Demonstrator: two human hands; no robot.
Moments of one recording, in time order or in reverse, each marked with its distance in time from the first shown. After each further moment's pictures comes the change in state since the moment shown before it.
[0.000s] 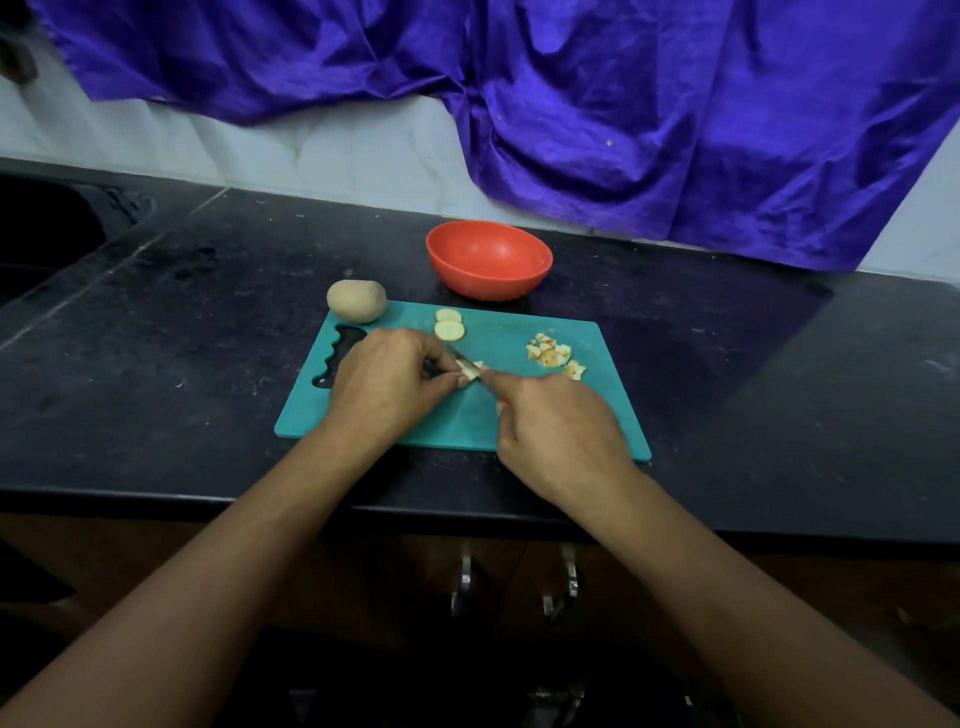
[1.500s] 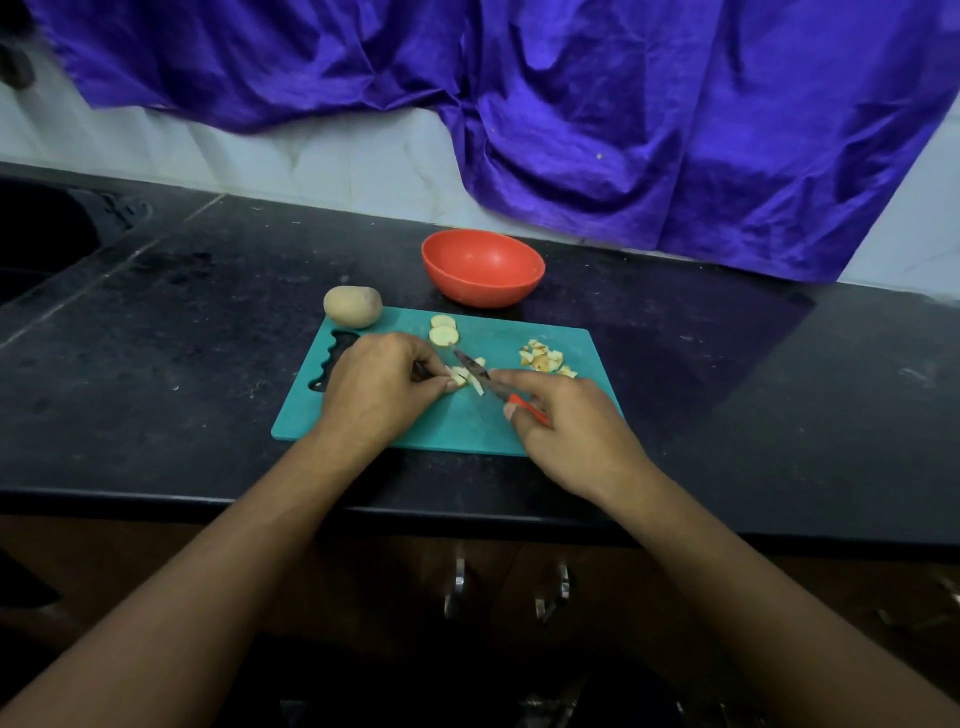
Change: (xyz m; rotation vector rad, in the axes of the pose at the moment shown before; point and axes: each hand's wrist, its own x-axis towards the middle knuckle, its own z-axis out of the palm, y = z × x) left_hand -0.004 0.004 -0.007 -0.033 0.018 -0.020; right_hand -0.001 0.030 0.000 0.311 0.001 0.015
